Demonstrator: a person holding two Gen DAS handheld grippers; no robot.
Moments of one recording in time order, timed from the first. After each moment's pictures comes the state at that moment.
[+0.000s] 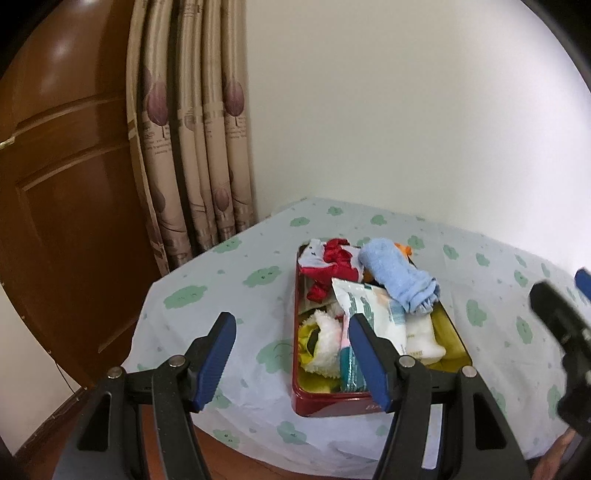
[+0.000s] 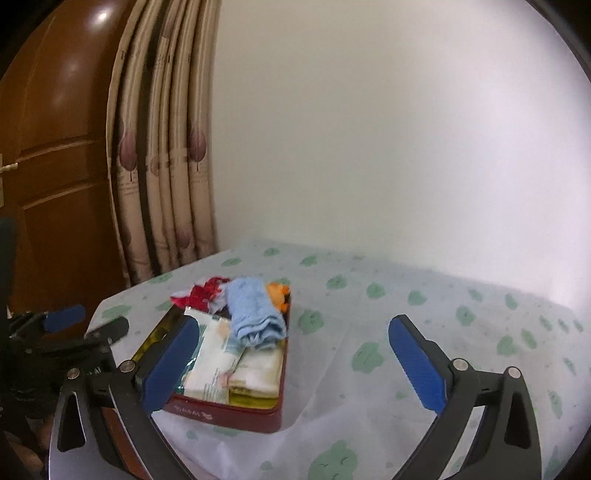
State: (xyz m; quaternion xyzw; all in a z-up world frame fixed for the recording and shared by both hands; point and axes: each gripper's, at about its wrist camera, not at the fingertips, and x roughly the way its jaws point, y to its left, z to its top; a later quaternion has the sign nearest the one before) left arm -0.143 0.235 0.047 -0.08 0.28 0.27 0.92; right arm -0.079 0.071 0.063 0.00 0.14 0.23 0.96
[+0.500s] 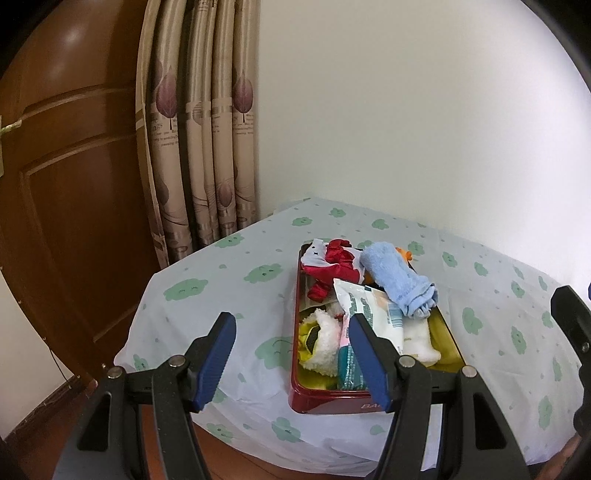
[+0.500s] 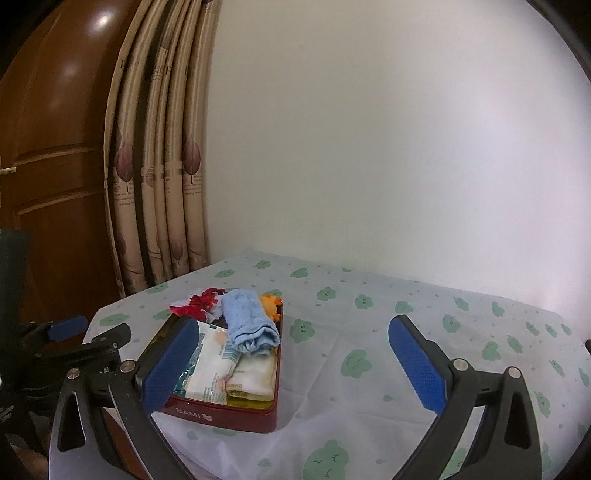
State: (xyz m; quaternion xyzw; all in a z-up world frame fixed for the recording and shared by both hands) left arm -0.150 0.237 0.047 -0.10 0.27 0.28 0.92; right arm -0.095 0.065 0.073 0.00 0.13 0.22 0.97
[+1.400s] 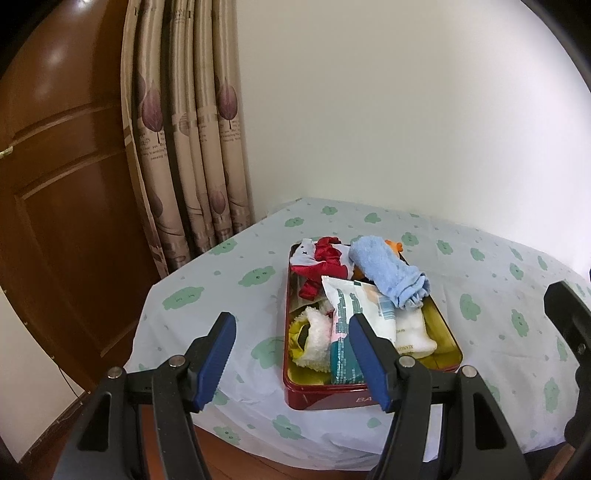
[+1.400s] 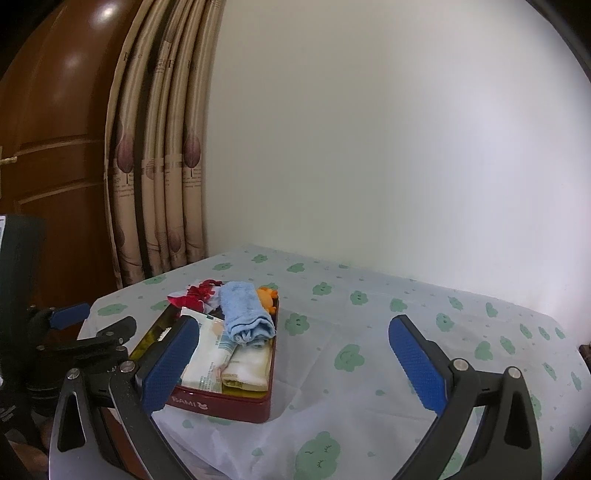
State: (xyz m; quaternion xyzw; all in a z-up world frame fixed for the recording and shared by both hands) left arm -0.148 0.219 0.051 -0.06 0.27 0.27 0.92; right arm -0.101 0.055 0.076 -0.01 0.14 0.22 0.96
